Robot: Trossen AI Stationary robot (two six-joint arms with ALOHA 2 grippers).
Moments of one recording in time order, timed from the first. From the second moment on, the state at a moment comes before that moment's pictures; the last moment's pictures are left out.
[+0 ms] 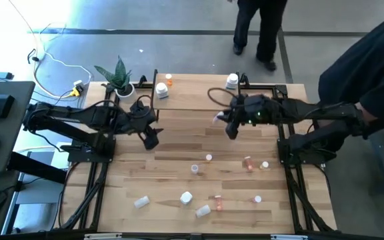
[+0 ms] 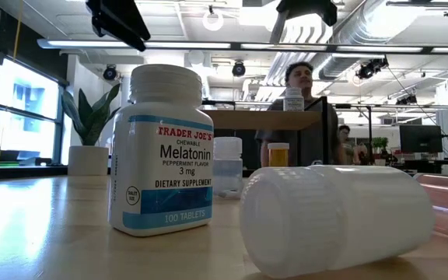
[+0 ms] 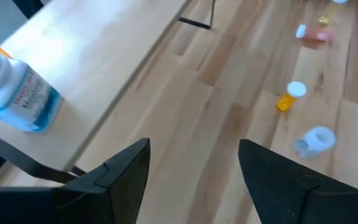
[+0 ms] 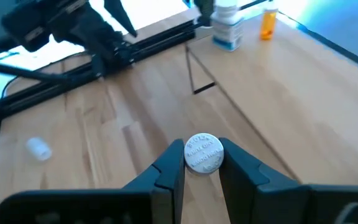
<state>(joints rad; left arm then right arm) 0.04 1.10 1.06 -0.79 -0.43 -0.35 -0.02 1.20 1.23 -0.58 0.25 0.36</state>
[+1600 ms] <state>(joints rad) 0.16 1.10 1.06 -0.57 -0.41 -0.11 -0.49 1.43 1.28 -0.75 0.20 0.31</state>
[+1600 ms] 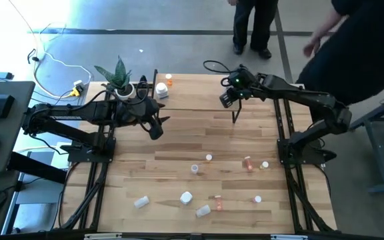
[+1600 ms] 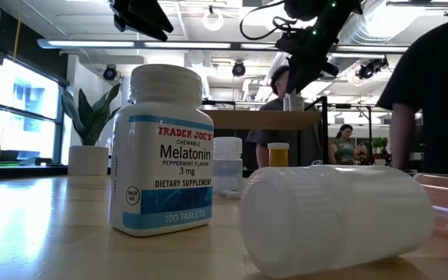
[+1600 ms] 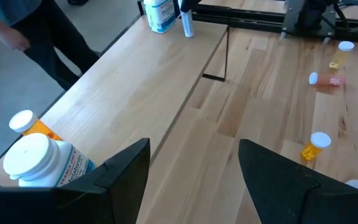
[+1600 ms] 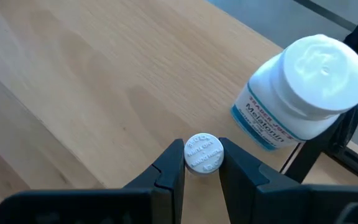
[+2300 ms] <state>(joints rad) 0.16 1.10 1.06 -0.57 -0.40 -0.10 -0.49 1.43 1.28 -0.79 0.20 0.31</state>
